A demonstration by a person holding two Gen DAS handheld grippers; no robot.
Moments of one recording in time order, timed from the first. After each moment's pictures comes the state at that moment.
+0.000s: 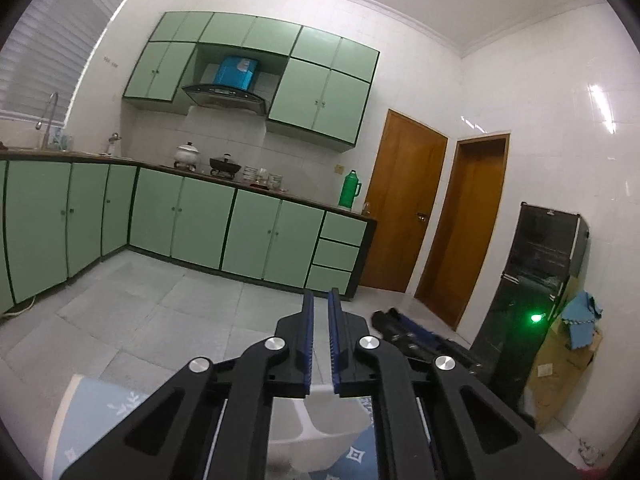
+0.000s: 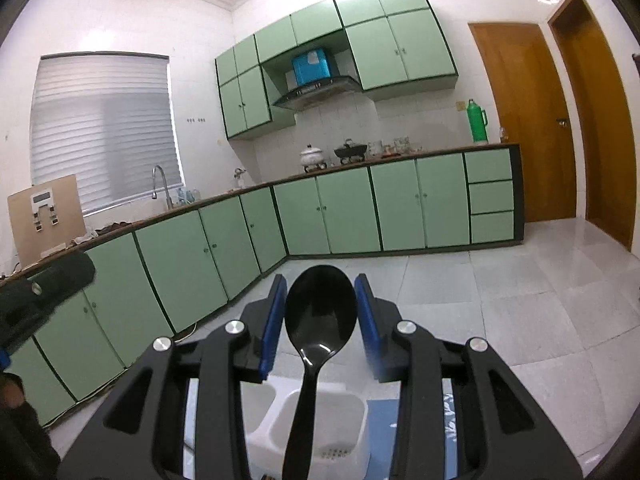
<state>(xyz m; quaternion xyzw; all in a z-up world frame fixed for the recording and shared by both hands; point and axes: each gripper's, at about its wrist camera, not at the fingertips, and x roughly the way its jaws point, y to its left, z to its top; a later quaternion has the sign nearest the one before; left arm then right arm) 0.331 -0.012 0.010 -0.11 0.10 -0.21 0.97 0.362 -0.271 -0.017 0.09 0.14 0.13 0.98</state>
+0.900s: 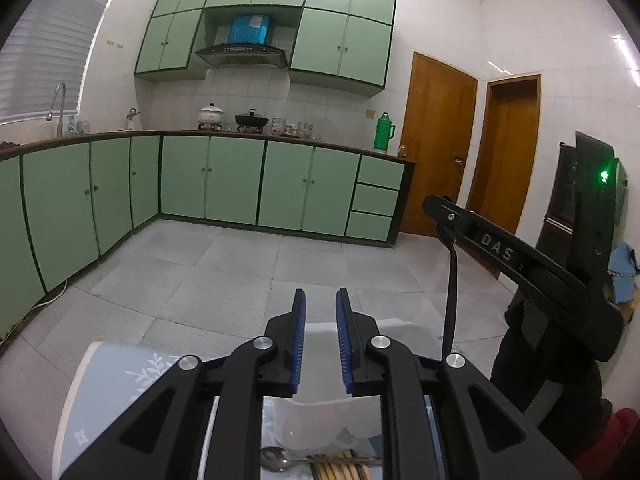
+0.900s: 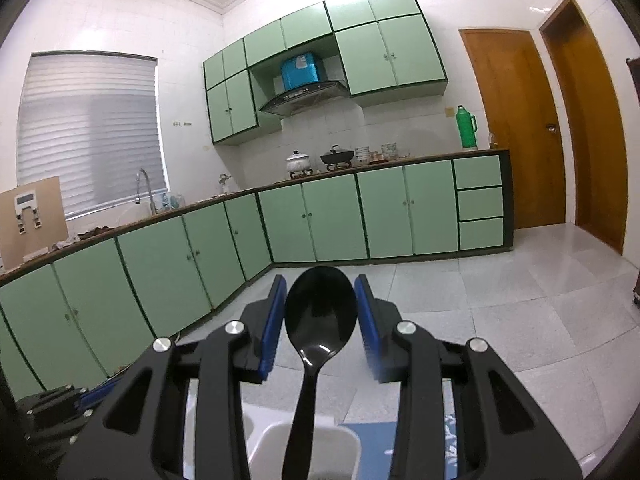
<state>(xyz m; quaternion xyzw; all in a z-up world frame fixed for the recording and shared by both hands) 0.366 -0.027 -0.066 -0.05 0.19 -0.15 0.97 0.395 -0.262 -0.040 0.08 0.13 0.09 0.98</state>
